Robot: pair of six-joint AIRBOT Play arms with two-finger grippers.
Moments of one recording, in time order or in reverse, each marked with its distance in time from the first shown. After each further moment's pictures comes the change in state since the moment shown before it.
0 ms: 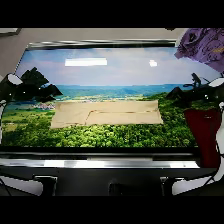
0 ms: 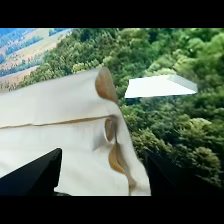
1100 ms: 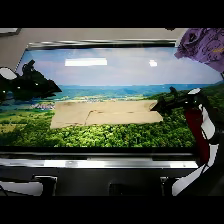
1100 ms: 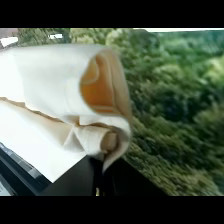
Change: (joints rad) left arm -0.044 0.083 0.030 -0.001 -0.081 -0.031; right arm 0.089 -0.232 -0.008 0.145 0.059 -0.094
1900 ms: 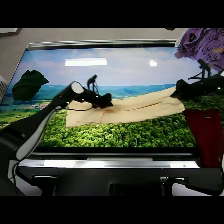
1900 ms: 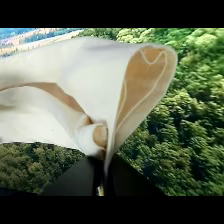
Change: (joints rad) left arm -0.594 -0.254 0.019 -0.304 0.310 -0.124; right arm 0.012 0.554 0.027 -0.313 0.068 0.233
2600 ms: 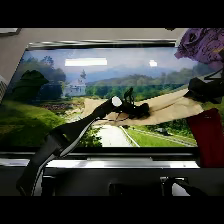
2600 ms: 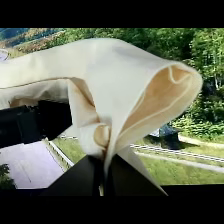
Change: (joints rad) left arm -0.295 -0.386 0.452 -0.245 0.114 -0.116; right arm 0.000 0.185 0.006 -0.124 0.083 0.087
